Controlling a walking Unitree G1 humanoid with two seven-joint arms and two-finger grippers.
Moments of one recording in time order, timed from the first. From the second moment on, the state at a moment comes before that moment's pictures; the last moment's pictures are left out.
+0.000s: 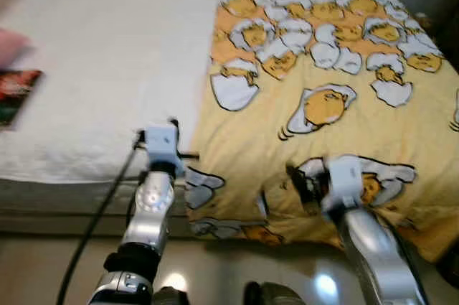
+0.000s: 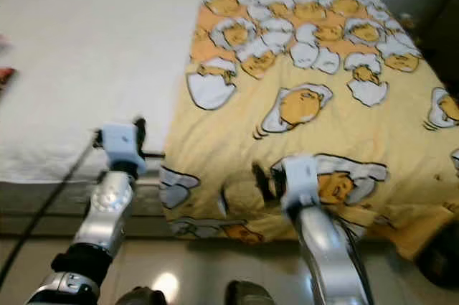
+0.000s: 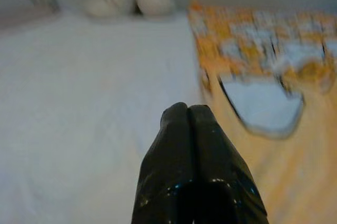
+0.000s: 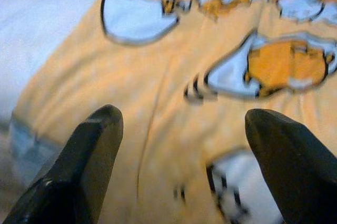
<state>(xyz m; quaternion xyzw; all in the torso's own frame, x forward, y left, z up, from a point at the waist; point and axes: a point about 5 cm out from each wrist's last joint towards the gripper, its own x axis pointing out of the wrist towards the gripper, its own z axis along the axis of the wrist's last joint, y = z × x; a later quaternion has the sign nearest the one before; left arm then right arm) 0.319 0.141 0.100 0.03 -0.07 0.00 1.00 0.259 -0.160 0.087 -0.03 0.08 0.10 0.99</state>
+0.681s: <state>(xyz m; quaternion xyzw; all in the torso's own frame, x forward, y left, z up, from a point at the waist) 0.313 0.139 0.085 0.05 -0.01 -0.04 1.00 0.278 -0.161 0.079 -0.03 0.05 0.07 1.00</state>
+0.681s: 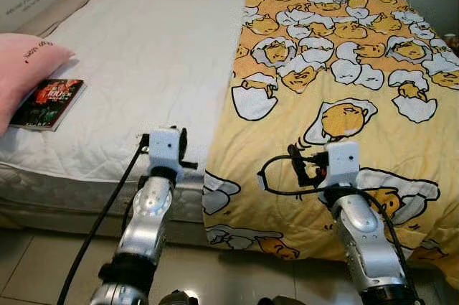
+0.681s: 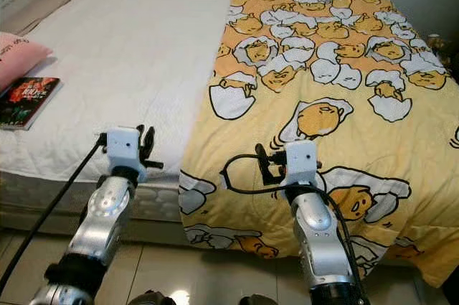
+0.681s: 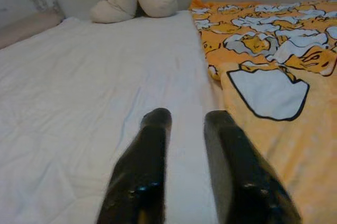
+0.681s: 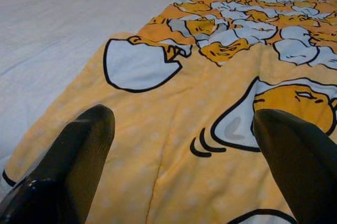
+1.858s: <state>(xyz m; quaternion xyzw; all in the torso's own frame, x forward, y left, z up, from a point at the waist) 0.309 0.143 0.079 -0.01 0.01 0.00 1.00 0.287 -0.178 0.081 0.02 0.01 0.01 1.00</state>
